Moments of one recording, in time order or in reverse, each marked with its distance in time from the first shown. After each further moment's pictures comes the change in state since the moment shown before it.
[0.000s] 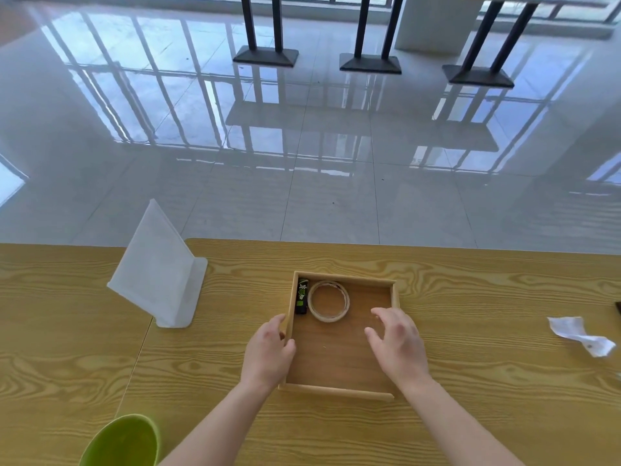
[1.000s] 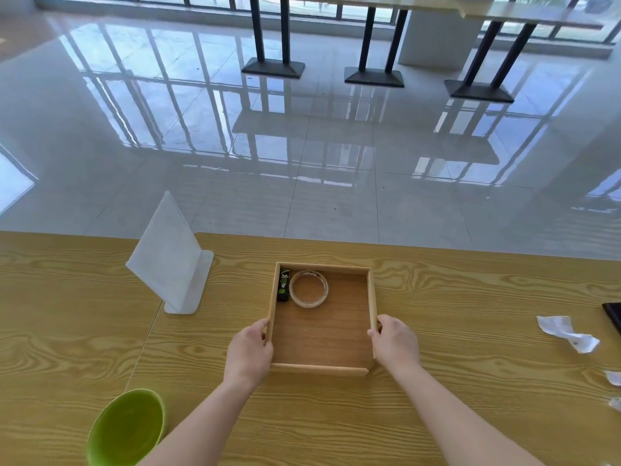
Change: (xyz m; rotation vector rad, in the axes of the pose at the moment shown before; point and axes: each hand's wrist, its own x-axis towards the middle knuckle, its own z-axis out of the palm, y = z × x) left_hand -0.028 -0.017 -0.022 0.009 0.052 -0.073; right_hand -0.002 0.009 0.005 -0.085 -0.177 0.200
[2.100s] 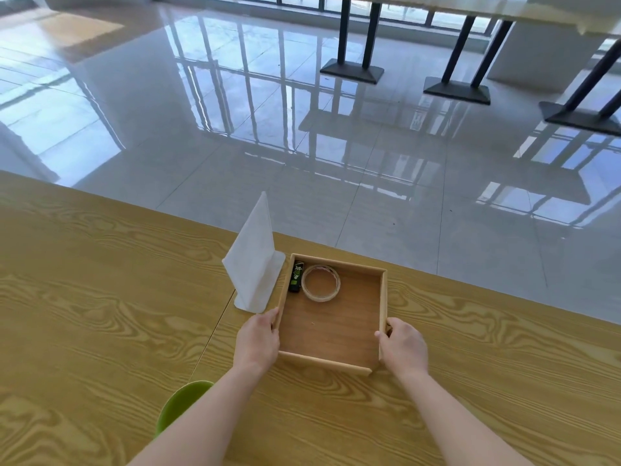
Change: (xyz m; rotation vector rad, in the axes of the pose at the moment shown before) left_hand 0.040 -0.064 -0.075 0.011 0.153 -0.133; right_hand 0.028 -0.119 0.042 0.050 -0.039 -0.136
